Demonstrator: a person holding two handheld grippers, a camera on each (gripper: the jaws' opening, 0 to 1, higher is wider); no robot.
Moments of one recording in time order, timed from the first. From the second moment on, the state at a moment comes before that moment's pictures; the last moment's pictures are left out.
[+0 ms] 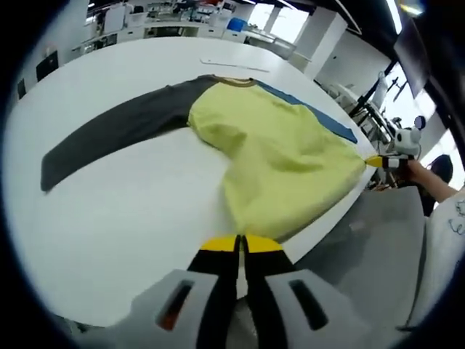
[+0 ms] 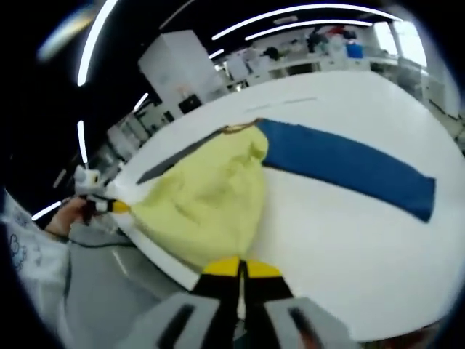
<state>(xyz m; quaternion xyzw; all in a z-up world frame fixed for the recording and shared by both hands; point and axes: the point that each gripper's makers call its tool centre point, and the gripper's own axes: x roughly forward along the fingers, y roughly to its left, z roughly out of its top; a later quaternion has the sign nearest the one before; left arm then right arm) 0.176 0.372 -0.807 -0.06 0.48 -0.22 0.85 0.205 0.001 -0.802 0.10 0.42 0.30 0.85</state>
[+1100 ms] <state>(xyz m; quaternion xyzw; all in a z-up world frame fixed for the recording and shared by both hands) 0.138 0.383 -0.846 0.01 0.58 -0.20 0.79 0.175 0.007 -0.847 0.08 0.51 0.30 0.80</state>
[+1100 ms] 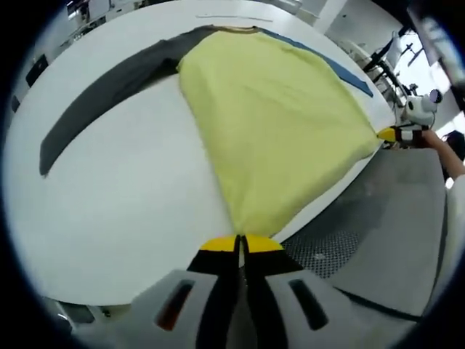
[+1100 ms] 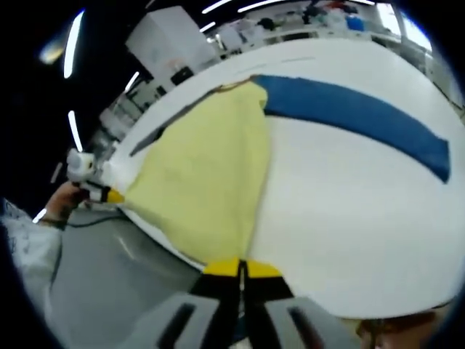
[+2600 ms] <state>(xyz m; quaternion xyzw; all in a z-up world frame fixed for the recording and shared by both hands) 0.266 0.412 -0.759 -0.05 0.32 -0.26 0.91 0.263 -0.006 -0.805 -0.01 0.40 0.34 0.85</state>
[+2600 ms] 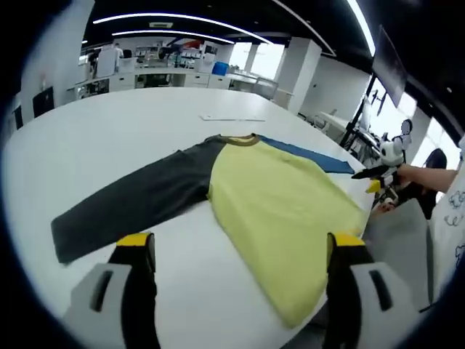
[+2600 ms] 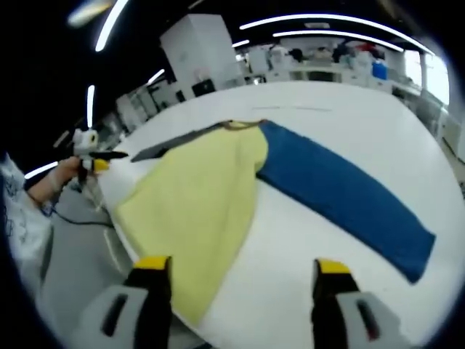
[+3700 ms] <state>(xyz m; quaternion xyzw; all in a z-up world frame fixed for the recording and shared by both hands) 0.455 0.439 -0.783 0.04 0.32 -0.25 0.91 0.476 0.040 -0.790 -0.07 0.37 0.37 0.85</state>
